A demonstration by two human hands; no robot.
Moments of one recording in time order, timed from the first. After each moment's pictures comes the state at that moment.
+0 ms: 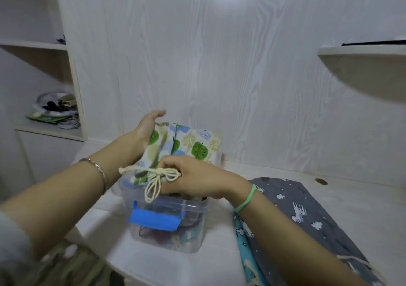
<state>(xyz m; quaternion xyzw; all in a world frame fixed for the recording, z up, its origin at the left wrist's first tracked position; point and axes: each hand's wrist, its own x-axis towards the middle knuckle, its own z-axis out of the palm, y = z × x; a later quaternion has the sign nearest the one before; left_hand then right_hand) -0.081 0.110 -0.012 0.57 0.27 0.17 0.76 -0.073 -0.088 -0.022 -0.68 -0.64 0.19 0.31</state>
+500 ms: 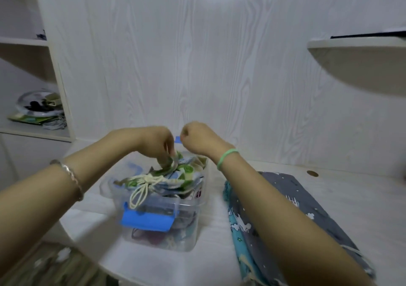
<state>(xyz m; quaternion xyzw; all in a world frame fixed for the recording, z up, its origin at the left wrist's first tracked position) -0.099 0.063 0.011 0.98 0.16 -0.04 0.06 -0.006 -0.048 0.000 -0.85 -0.48 -0.02 0.20</state>
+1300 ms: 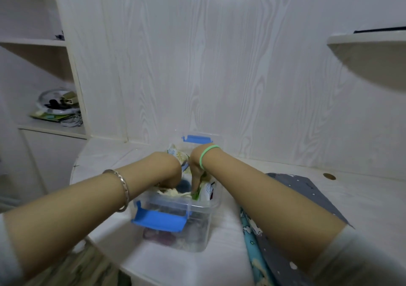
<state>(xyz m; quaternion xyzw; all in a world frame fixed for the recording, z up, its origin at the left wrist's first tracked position) -0.100 0.018 -0.023 0.91 0.22 -0.32 -0.15 -0.016 -0.004 -0.028 -0.83 -0.46 0.11 -0.30</state>
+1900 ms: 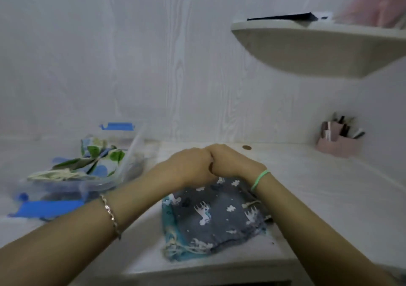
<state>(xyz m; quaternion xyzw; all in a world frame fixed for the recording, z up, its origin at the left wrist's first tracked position) -0.038 -0.167 -0.048 1.00 0.02 0.02 0.07 0.038 -0.263 -0.054 -0.90 -0.40 0.04 0.15</state>
